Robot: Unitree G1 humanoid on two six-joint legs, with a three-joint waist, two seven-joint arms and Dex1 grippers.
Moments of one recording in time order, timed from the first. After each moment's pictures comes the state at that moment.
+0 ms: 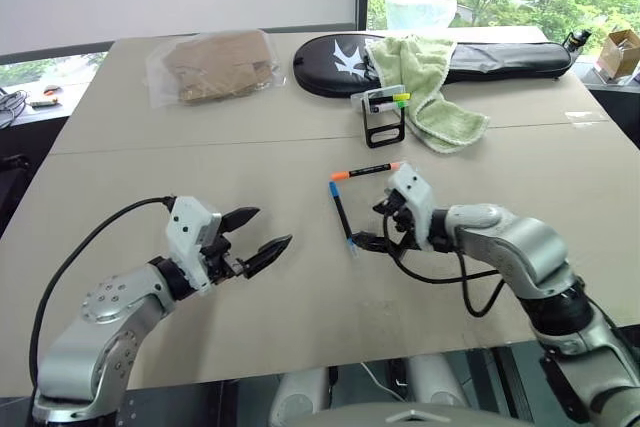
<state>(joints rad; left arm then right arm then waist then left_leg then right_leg) 0.20 0.66 0.29 -0.51 -0.60 0.52 -0.73 -0.50 -0.36 0.32 -0.29 0.46 1.09 0.55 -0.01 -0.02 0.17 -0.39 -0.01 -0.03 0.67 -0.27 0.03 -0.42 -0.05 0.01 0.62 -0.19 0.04</state>
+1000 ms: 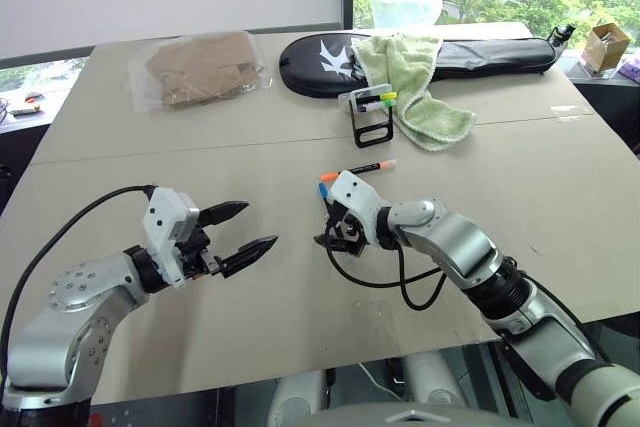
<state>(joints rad) 0.16 0.75 0.35 -0.44 -0.63 0.49 -0.89 -0.64 -0.24 0.56 -0.12 0.18 0.93 0.54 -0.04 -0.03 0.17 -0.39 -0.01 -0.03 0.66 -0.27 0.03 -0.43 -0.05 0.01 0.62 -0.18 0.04</state>
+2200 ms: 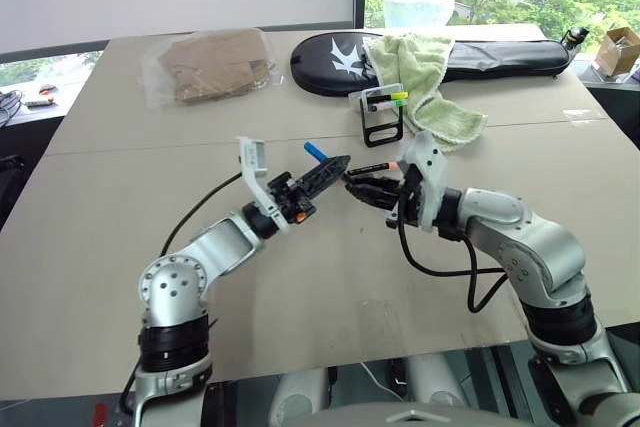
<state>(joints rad) -0.28 0.29 0.22 -0.30 -1.41 0.93 -0.13 -0.48 -0.32 0.18 -0.48 0.46 0.88 0.60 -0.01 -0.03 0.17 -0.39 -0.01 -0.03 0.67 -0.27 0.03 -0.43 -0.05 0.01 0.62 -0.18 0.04</state>
